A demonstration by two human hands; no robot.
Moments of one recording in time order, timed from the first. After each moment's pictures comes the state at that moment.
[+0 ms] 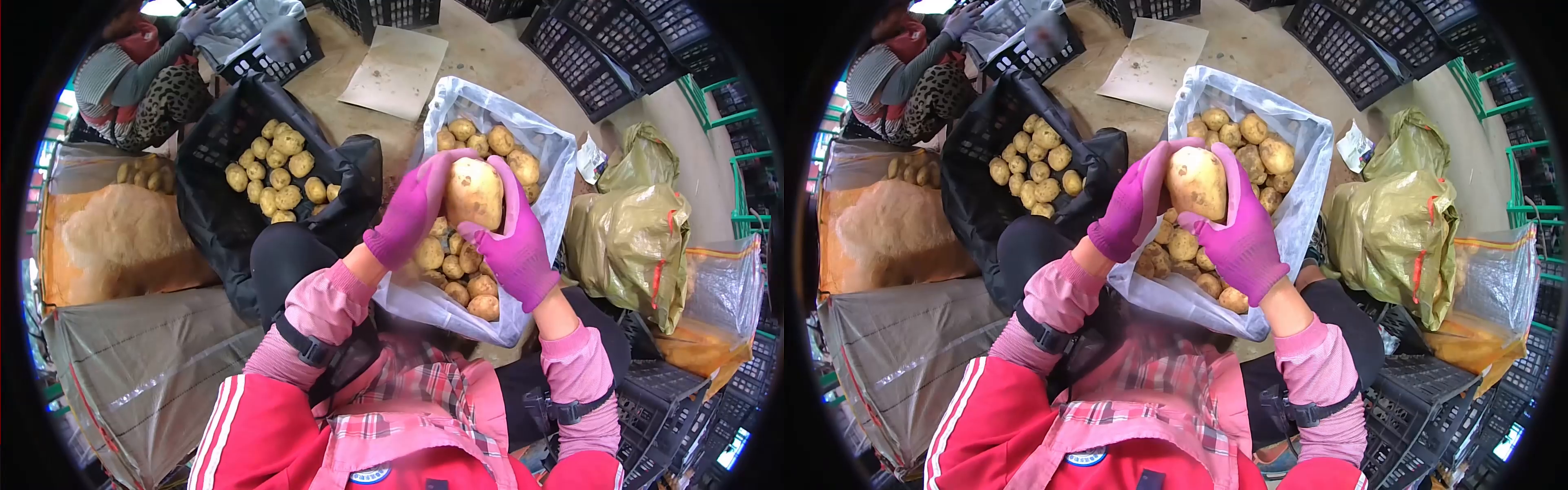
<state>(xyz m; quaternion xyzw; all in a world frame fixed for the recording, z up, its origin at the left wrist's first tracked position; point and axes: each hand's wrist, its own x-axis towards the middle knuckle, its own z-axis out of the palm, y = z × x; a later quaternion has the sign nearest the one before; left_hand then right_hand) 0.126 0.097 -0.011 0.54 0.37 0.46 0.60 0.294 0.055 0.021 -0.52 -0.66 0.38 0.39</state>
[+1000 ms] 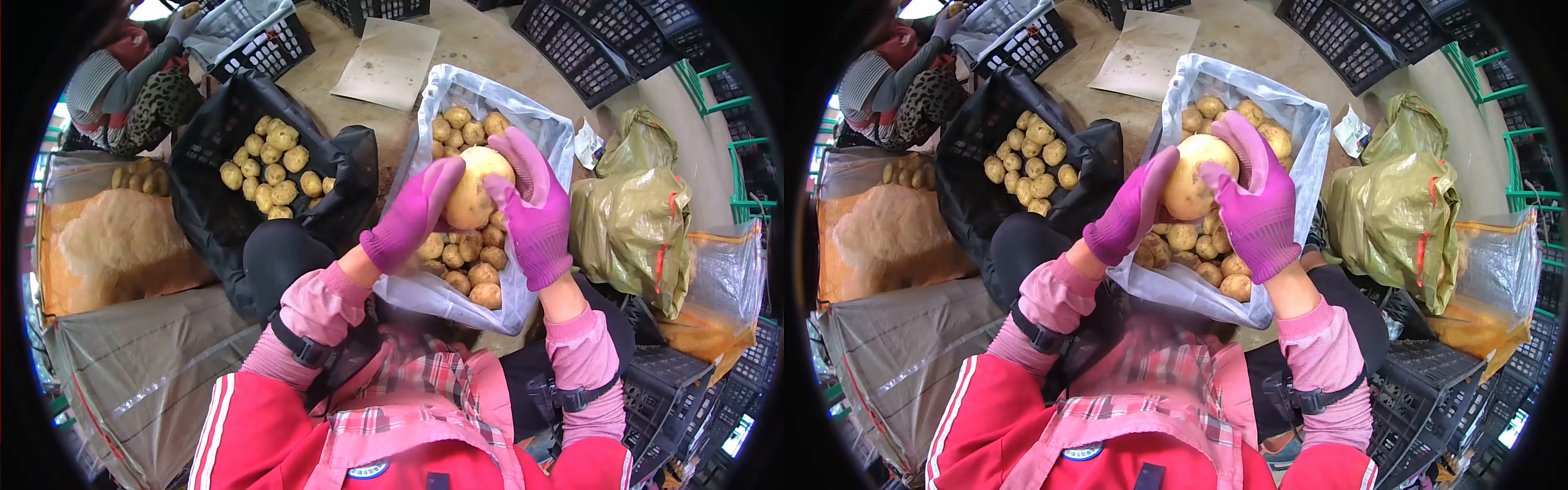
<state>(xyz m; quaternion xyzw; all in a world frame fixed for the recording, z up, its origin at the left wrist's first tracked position) 0.125 0.085 -0.048 0.56 0.37 0.41 0.62 0.296 0.062 0.027 -0.48 -0.54 0.46 0.52</state>
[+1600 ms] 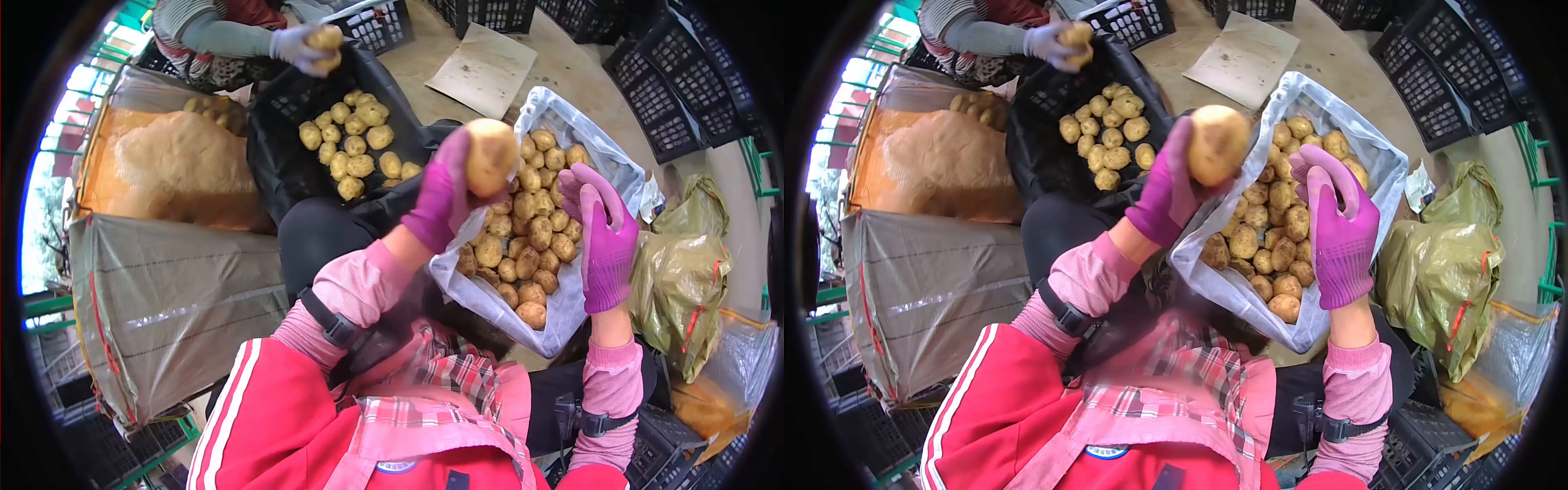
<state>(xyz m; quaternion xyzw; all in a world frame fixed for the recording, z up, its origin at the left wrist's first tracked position) 0.078 0.079 -0.013 0.16 0.42 0.58 0.68 0.273 0.062 0.051 -0.52 -0.56 0.42 0.49</state>
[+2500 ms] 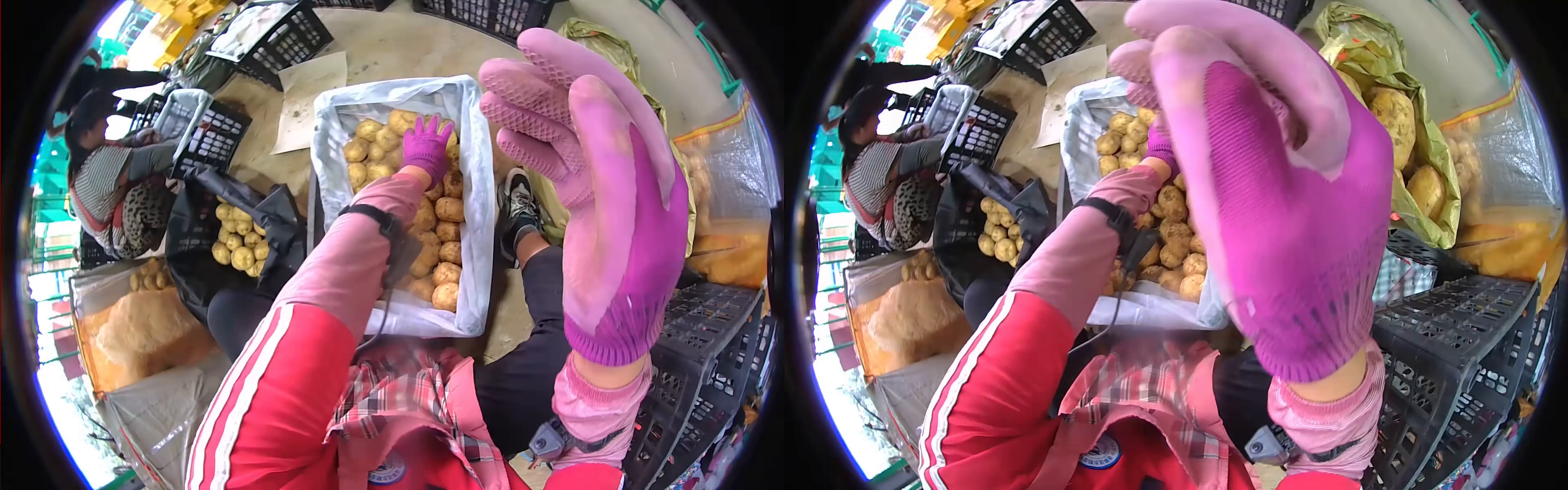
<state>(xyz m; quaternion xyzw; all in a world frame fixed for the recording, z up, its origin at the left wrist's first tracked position) 0.347 0.205 -0.182 0.89 0.46 0.01 0.01 0.427 0.007 0.144 -0.50 -0.41 0.37 0.67</state>
